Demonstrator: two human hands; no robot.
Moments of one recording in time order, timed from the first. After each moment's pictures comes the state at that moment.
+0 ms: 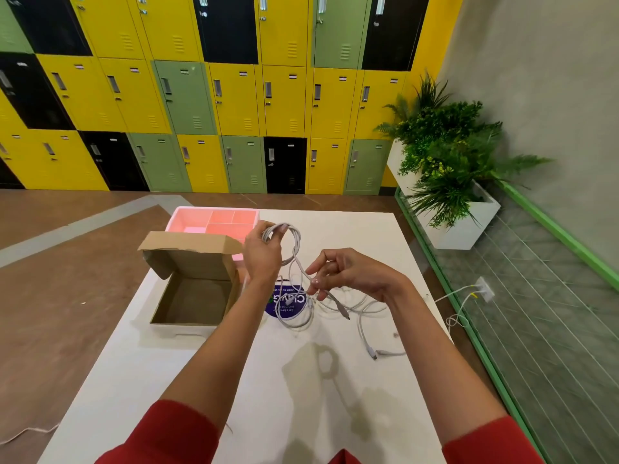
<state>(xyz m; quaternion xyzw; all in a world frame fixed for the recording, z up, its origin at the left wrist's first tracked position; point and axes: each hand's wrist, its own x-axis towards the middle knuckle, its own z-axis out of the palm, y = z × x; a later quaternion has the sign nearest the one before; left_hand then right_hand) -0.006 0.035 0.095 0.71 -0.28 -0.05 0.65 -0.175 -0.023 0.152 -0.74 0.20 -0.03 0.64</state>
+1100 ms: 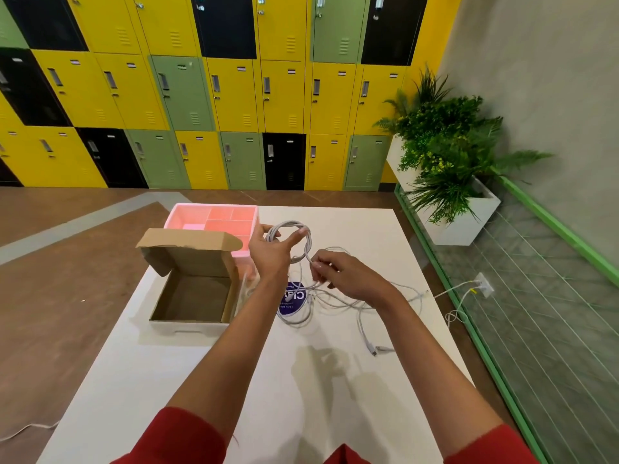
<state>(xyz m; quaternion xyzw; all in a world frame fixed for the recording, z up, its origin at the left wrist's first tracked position) -0.032 0.034 0.106 0.63 -0.17 -0.16 0.74 -0.169 -0.014 0.130 -0.86 0.25 -0.09 0.44</state>
